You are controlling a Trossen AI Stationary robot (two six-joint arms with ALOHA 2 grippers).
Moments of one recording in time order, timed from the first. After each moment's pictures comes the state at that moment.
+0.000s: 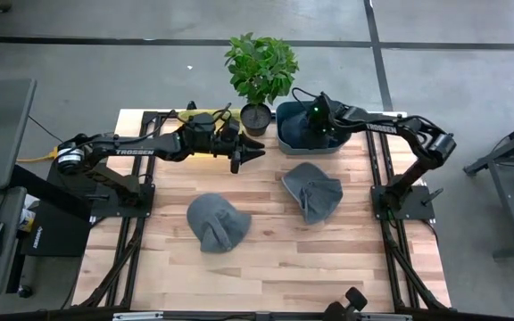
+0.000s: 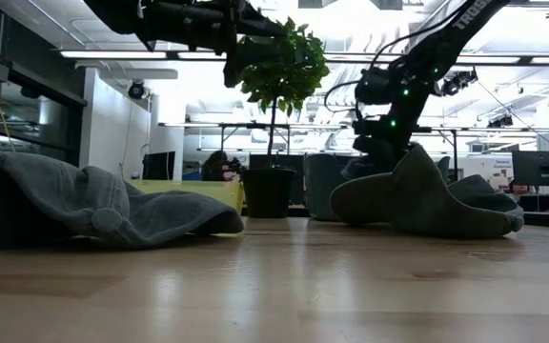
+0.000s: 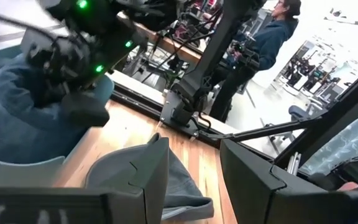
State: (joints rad) left arm 0.29 1.38 0.92 0.37 0.30 -0.42; right arm -0.74 1.61 0.97 -0.38 0.12 0.00
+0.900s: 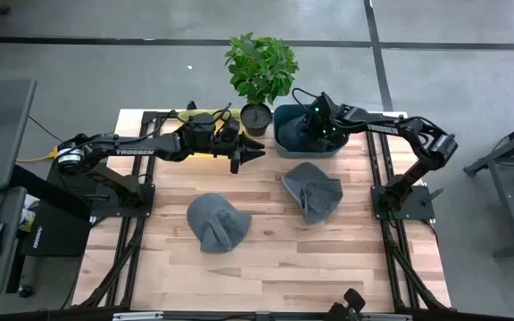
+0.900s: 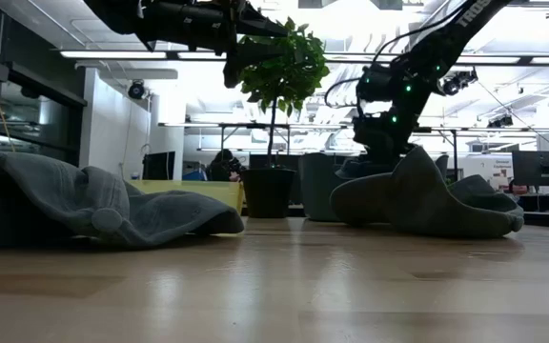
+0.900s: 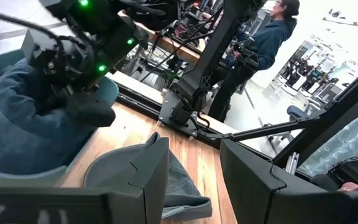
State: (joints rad) left arm 0.29 1.38 0.92 0.37 0.31 -0.42; right arm -0.74 1.60 0.96 -0.38 0.03 0.00
